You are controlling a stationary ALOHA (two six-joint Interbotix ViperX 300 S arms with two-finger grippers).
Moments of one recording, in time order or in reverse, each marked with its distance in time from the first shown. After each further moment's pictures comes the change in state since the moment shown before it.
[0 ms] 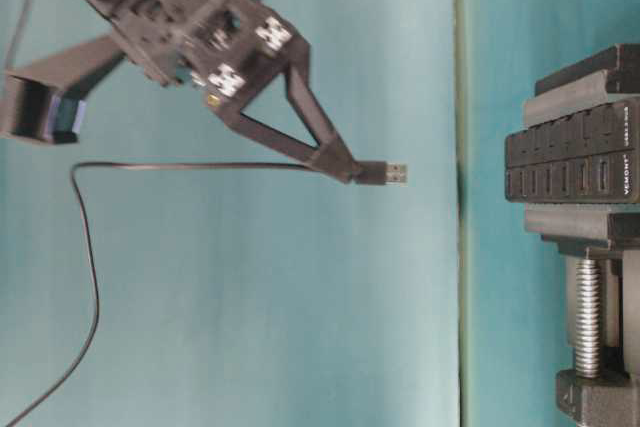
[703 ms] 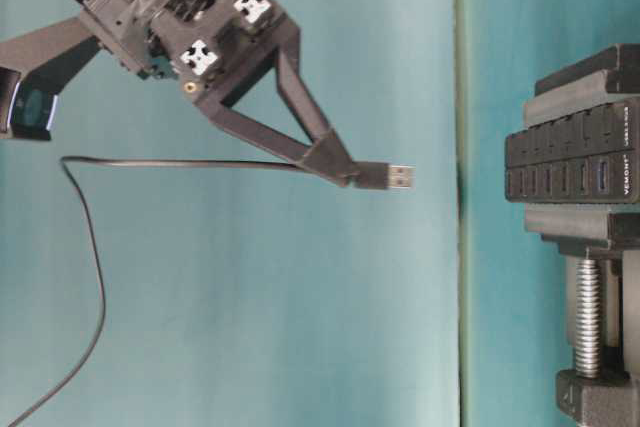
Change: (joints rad) left arm 0.000 0.000 0.002 0.000 -0.002 -0.003; right arm 0.083 0.005 0.000 0.002 -0.003 0.026
